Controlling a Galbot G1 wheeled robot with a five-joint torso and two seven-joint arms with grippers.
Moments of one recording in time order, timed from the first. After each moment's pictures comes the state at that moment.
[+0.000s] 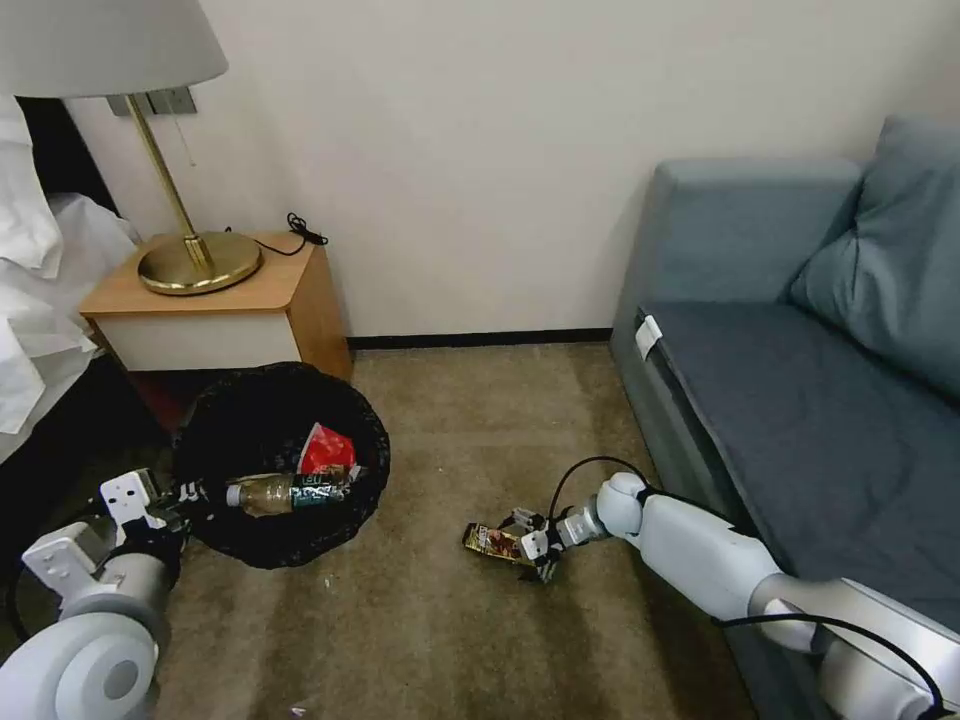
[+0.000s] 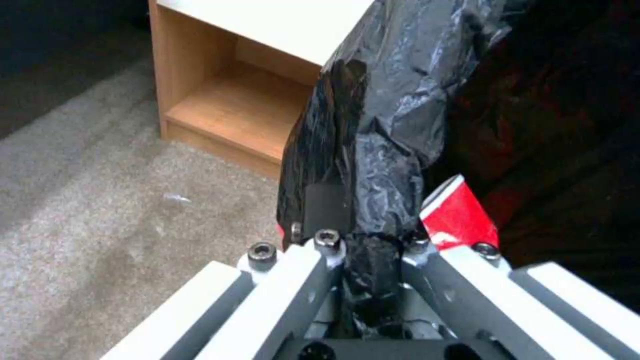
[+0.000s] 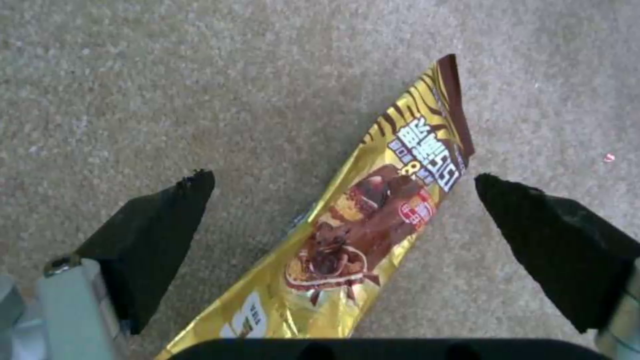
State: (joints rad) left arm 1.59 -1.21 -0.86 -2.27 -0.84 0.47 -0.39; right arm -0.42 1.17 -0.58 0.80 -0.34 0.47 -0.70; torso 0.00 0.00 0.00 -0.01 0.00
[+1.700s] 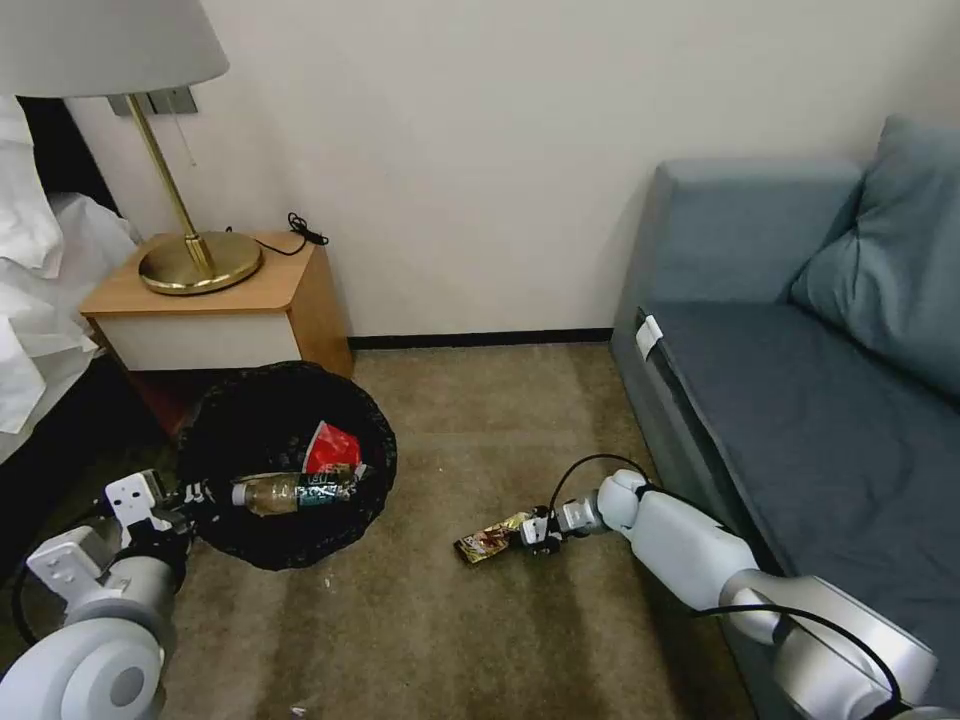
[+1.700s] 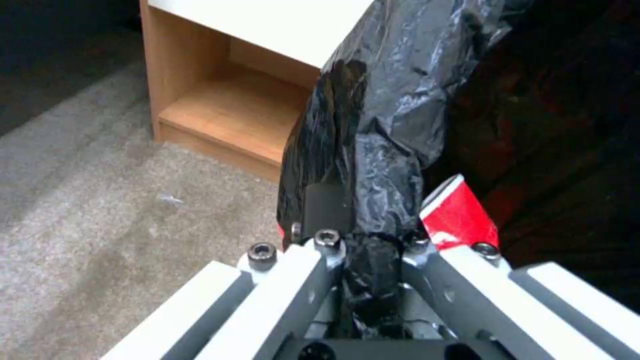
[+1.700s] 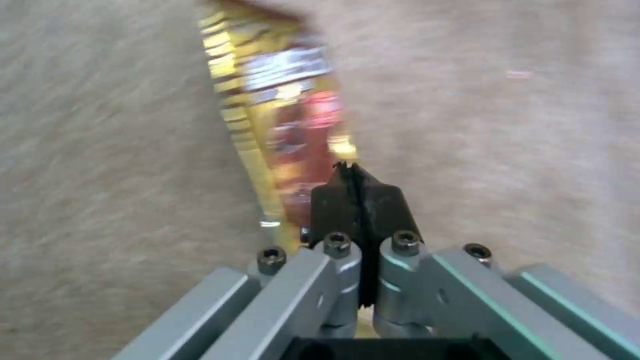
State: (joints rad) left arm 1.60 -1.23 -0.84 -2.28 -0.81 0.46 -0.38; right arm -0.41 1.21 -0.42 0.67 -0.18 0.43 -0.74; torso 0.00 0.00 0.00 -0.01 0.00
